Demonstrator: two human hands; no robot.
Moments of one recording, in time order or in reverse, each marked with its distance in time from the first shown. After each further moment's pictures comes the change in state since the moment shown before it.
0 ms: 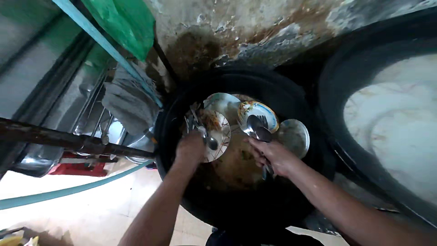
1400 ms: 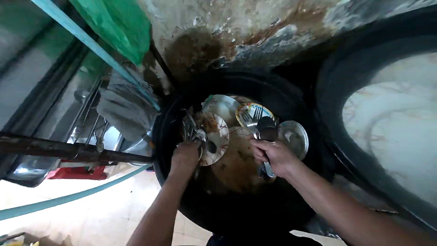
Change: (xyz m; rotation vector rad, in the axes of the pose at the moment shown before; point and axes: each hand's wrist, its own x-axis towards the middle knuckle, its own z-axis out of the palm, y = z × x) left_hand -0.005 -0.008 0.009 0.009 -0.067 -0.088; right_hand 0.002 0.001 -0.003 0.216 0.026 -0.121
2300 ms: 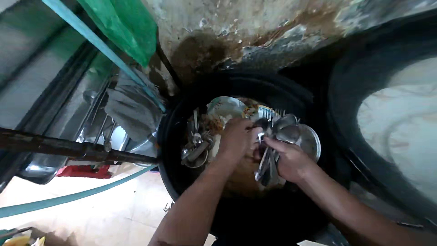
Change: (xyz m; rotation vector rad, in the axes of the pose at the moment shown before) left_hand 0.015 0.098 -0.034 -0.802 0.212 0.487; right_hand -0.003 -0.002 -0.003 0.245 -0.038 -0.024
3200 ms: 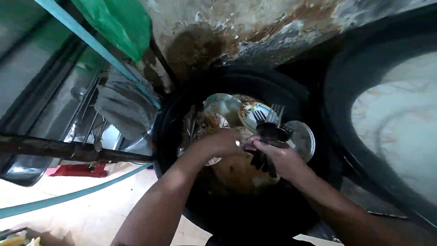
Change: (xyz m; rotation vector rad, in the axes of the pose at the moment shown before) left_hand -0.002 0.029 -0.061 0.388 -0.698 -0.189; right_hand -0.004 0.007 -0.004 -0.442 -0.137 -0.413
